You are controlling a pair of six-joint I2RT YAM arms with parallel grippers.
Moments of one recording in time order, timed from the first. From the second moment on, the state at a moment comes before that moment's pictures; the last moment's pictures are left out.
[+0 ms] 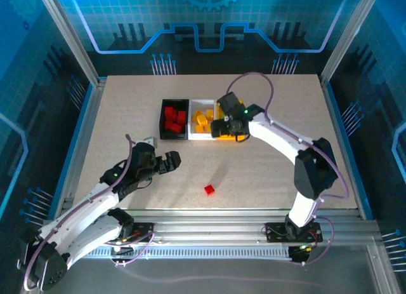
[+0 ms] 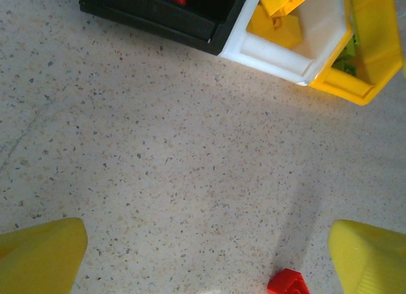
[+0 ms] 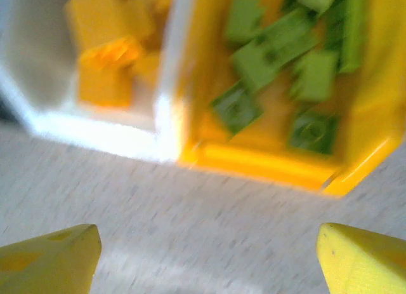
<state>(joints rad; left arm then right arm) -0.50 0.83 0.55 -0.44 -0.03 -0.77 0.62 1.73 1.40 -0.76 0.10 0.43</state>
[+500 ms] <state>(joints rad) -0.49 0.80 0.57 -0.45 -0.05 -0.77 1.02 1.74 1.11 -0.74 -0.03 0.46</state>
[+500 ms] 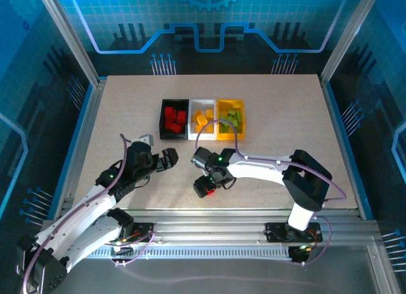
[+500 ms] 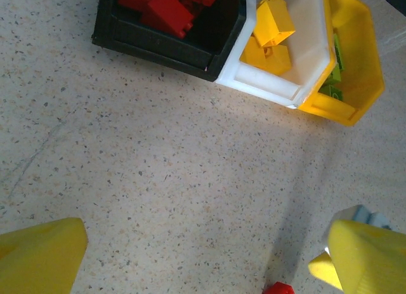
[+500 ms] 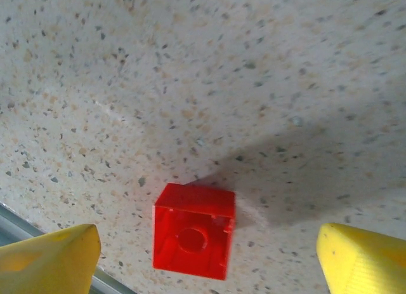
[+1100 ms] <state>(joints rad) -0.48 0.81 0.57 -0.45 -0.06 -0.77 1.04 1.81 1.14 -0.76 0.06 0.45</state>
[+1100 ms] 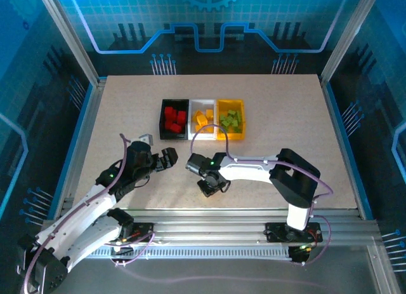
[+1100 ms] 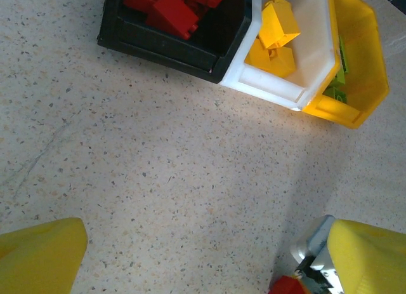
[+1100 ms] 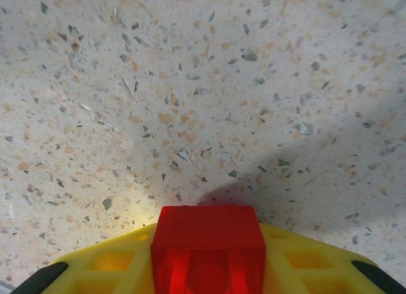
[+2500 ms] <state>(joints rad) -0.47 0.74 0.58 -0.55 -0.10 -0.81 0.75 1.94 1.67 -0.46 -0.08 0.40</state>
